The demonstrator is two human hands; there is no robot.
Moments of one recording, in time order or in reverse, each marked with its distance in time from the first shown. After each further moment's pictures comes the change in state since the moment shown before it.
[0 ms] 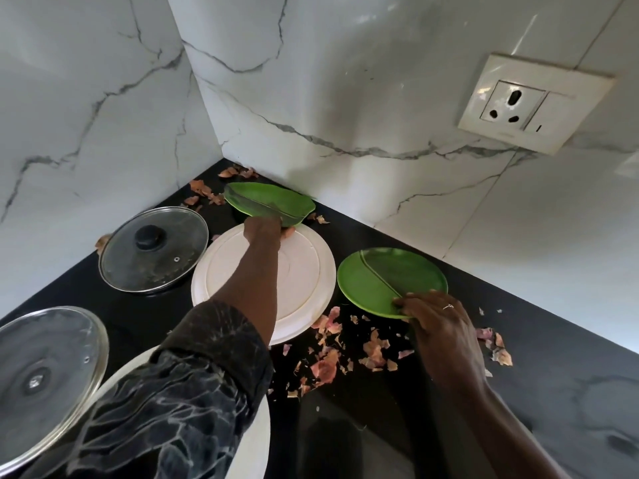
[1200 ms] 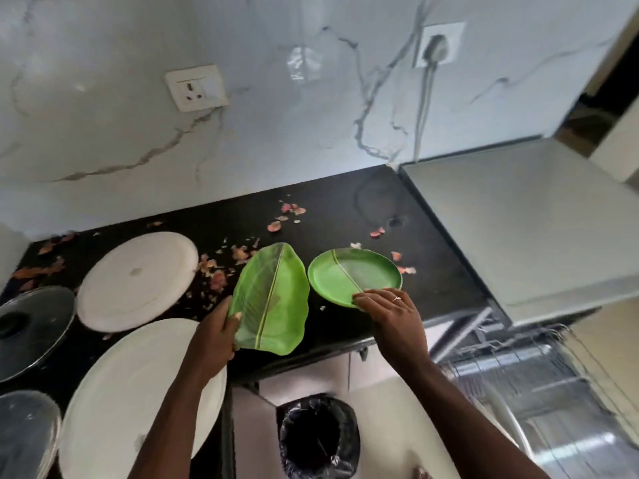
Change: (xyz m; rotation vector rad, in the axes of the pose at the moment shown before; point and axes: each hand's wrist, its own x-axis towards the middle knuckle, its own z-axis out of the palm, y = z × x) left_hand -0.324 -0.163 -0.234 0.901 -1.018 0.823; right_hand -0.366 -0.192 -0.113 -0.260 0.269 0.563
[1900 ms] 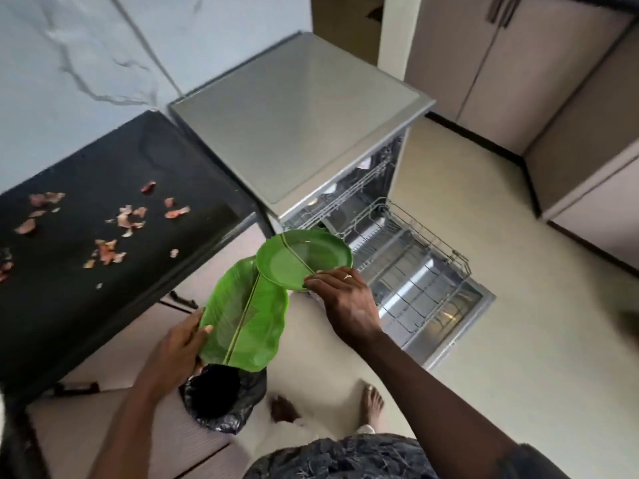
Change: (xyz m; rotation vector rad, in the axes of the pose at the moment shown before) left_hand -0.162 0.124 0.257 0.122 -0.589 0.163; right_hand -0.296 0.155 -0.155 -0.067 0.152 0.297
